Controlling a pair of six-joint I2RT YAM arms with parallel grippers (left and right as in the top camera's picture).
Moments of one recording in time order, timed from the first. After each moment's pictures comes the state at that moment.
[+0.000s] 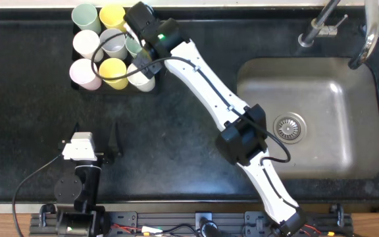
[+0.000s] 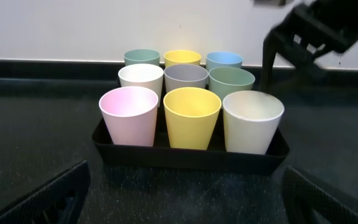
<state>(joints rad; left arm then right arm) -0.04 0.01 0.01 -0.08 -0.01 -0.04 0.68 2.47 2.59 -1.22 0.16 -0.12</state>
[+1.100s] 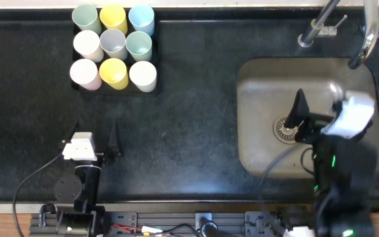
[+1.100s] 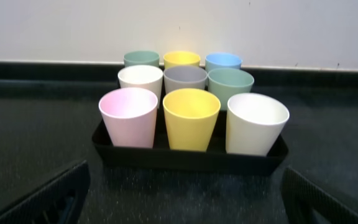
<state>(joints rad) -0.04 0.01 0.01 -0.08 -0.01 -0.04 0.08 0.54 0.80 -0.47 0.20 0.14</state>
